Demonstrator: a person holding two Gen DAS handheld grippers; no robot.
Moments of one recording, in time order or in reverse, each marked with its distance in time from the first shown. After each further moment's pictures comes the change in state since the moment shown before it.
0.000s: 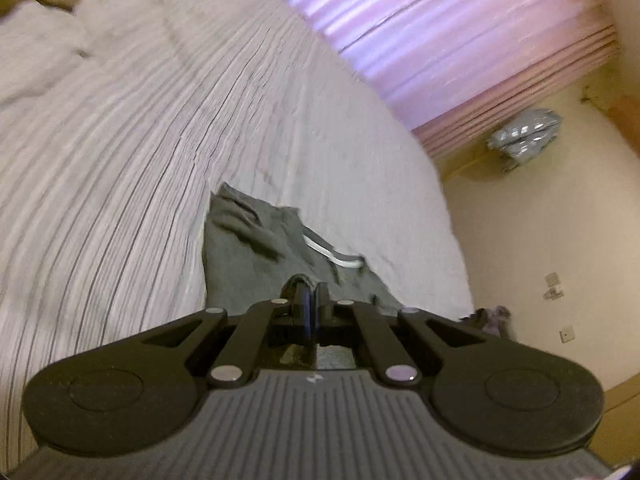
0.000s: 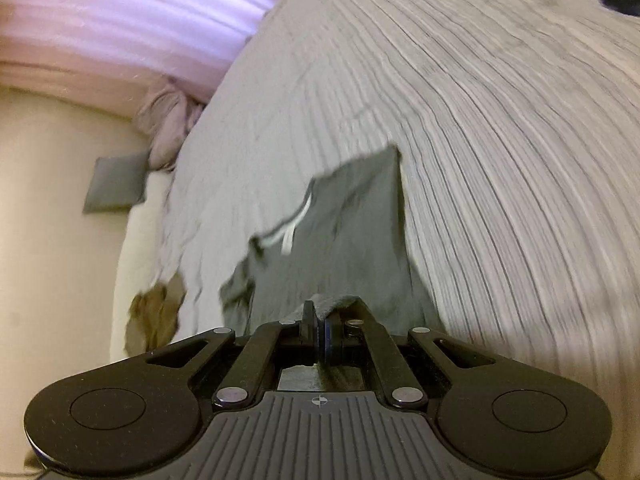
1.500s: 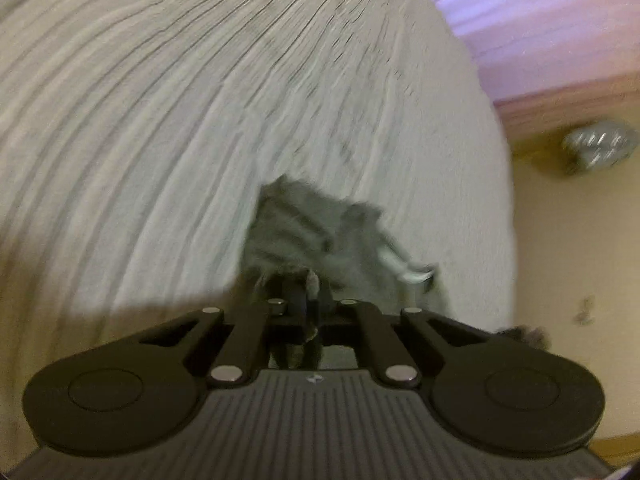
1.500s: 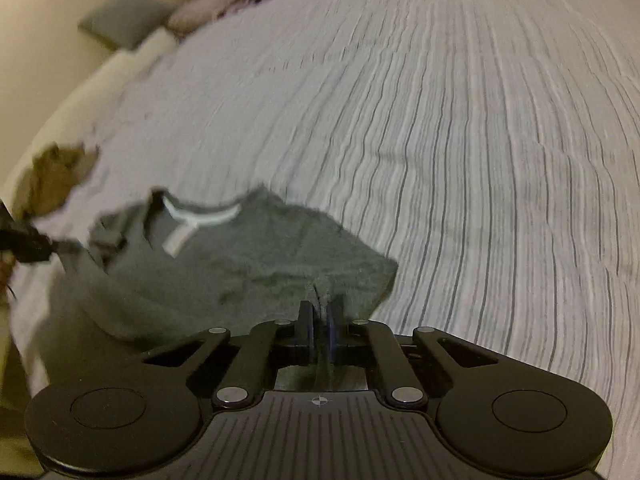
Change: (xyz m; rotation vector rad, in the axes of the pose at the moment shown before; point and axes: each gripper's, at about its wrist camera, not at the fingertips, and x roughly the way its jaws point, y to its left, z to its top) left arm 0.109 0.043 0.052 -0.236 0.166 0.089; right arm 0.137 -0.005 0.083 -0.640 0.106 -0.164
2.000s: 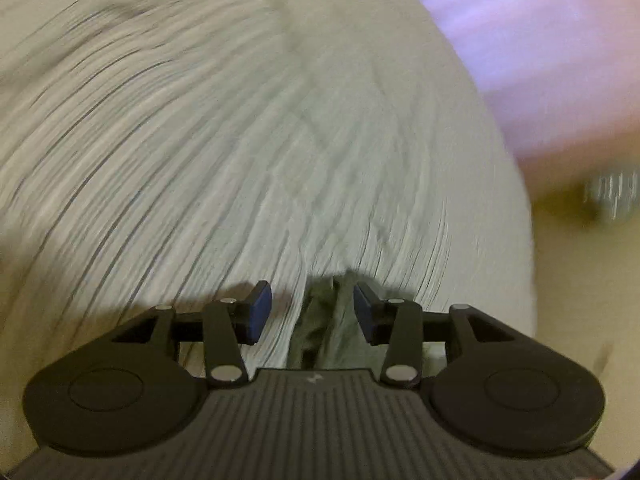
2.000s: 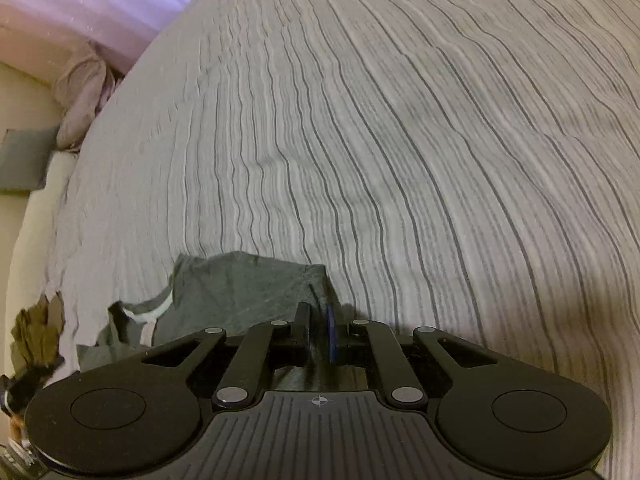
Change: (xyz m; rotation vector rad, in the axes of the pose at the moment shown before) left arm -0.010 0.008 0.035 0.071 -0.131 0.121; right arm 0.018 -0.049 0.004 0.510 -0.011 -0.070
